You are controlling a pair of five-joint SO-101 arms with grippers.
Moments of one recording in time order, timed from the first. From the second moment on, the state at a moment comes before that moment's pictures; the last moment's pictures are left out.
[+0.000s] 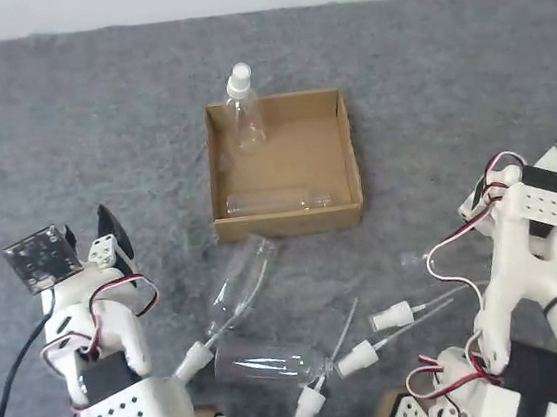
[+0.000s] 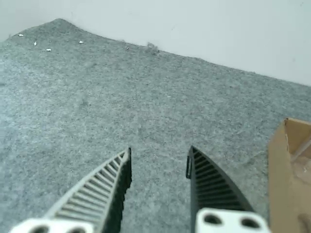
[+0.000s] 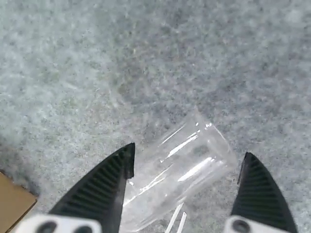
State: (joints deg) left arm -27.0 -83.3 89.0 30.8 8.1; right arm 19.1 -15.7 38.4 65.2 -31.0
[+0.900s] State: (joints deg) left arm -27.0 -83.3 89.5 30.8 7.9; right arm 16.8 -23.6 25.2 86.6 12.0
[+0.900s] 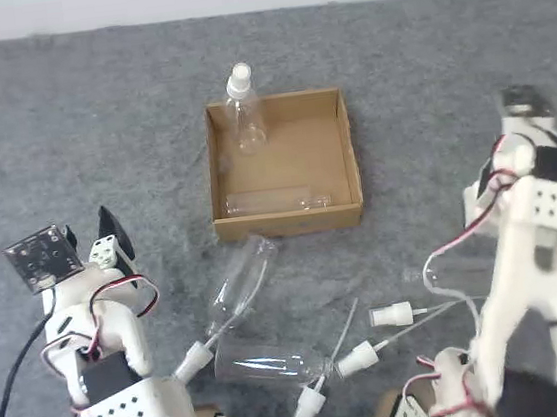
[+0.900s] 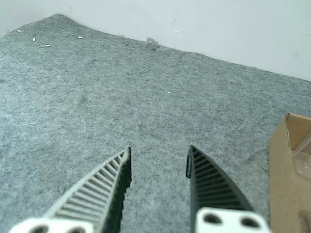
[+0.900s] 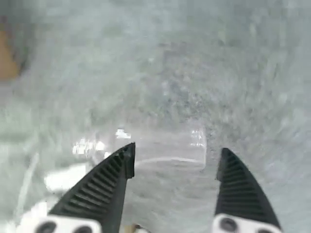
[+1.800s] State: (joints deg) left arm -27.0 -83.3 89.5 30.8 7.9; right arm 2.1 -32.3 35.0 92.6 55.3
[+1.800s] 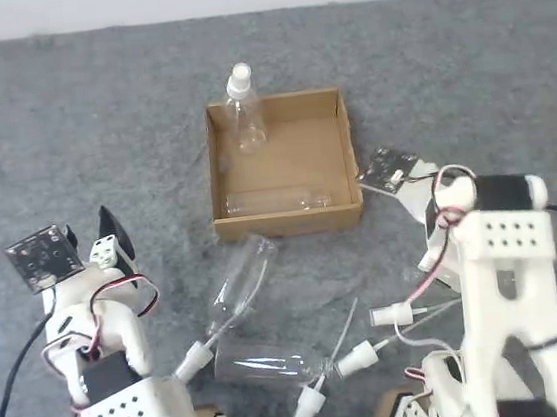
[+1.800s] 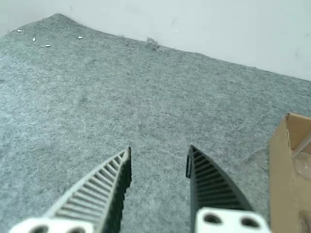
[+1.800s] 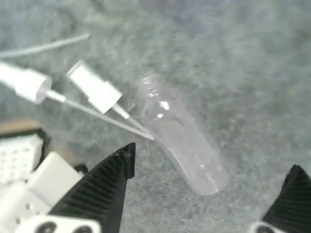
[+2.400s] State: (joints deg) left arm -27.0 -83.3 89.5 30.8 7.9; right arm 2.1 -17.0 40.2 83.9 70.5
